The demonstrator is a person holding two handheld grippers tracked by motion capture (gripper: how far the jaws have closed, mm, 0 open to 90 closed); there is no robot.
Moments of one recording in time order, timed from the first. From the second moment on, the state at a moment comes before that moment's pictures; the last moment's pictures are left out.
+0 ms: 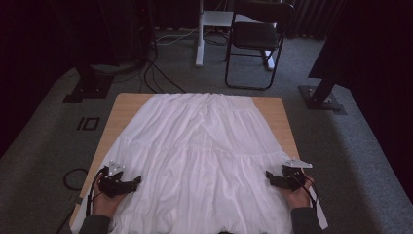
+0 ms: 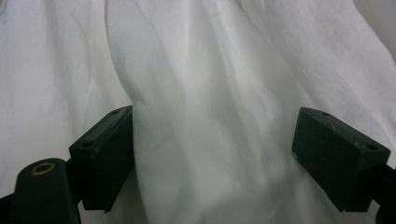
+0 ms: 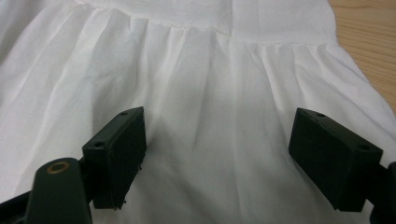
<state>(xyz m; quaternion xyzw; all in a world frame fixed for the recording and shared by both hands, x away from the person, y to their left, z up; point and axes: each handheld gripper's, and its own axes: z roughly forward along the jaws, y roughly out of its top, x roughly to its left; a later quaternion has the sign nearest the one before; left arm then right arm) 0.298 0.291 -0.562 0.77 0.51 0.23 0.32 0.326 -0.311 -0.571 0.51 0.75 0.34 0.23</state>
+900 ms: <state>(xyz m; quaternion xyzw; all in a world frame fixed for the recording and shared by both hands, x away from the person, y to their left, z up) 0.279 0.308 -0.536 0.74 0.51 0.29 0.33 0.326 -0.311 -0.571 0.51 0.75 0.34 0.23</state>
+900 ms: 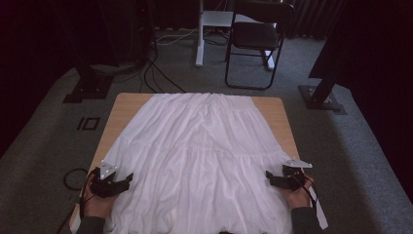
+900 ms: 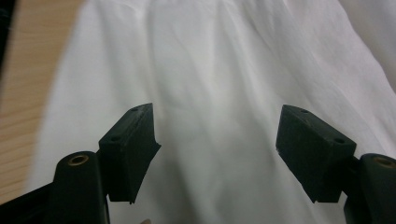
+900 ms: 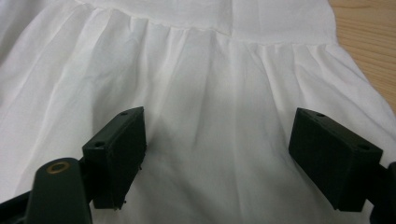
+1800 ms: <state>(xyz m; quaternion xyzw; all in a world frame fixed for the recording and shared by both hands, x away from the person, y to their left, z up) 0.274 0.376 -0.558 0.71 0.59 0.25 0.29 0.326 -0.311 -0.571 0.51 0.75 0.34 0.23</state>
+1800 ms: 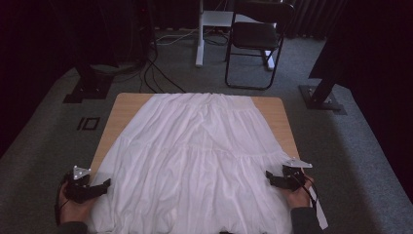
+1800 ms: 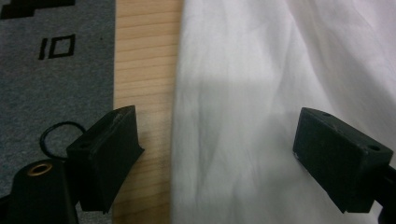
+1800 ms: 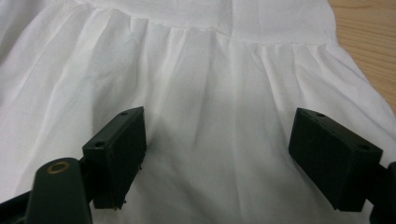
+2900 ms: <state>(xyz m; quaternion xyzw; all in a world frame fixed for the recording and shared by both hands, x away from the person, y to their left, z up) 0.261 0.363 -0.542 0.74 0.57 0.28 0.23 0.289 -0.373 -0.560 0.58 0.73 0.29 0.22</state>
